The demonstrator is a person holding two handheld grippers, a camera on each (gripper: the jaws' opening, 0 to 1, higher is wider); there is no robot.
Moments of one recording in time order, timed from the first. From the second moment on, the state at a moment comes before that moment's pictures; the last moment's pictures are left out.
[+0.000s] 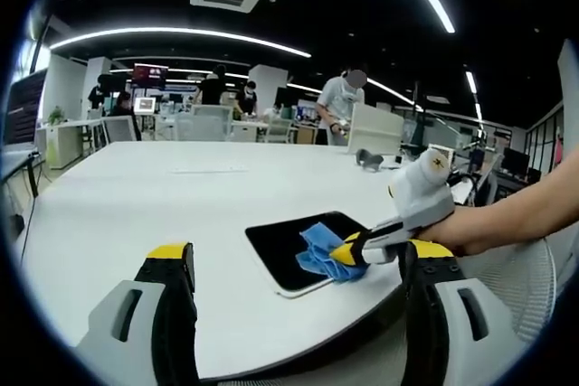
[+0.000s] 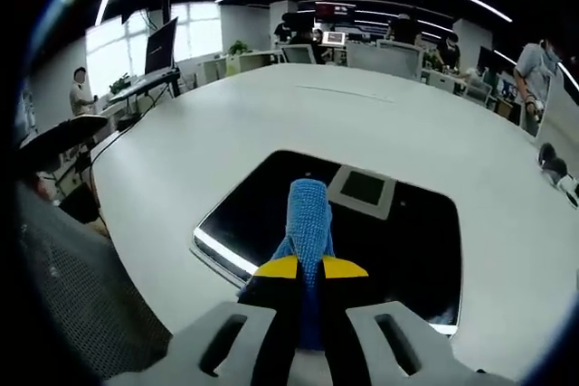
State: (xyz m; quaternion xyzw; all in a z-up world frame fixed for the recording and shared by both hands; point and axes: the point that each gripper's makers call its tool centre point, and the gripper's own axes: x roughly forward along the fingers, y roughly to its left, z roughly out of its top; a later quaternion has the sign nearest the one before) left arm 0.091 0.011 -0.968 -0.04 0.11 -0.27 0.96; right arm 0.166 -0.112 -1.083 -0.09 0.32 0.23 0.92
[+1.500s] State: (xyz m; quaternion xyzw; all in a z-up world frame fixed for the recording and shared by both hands) left arm 0.092 0.010 -0.966 -0.04 0.11 -0.27 0.96; right arm 0.265 -0.112 -1.083 -0.14 0.31 0.24 0.91
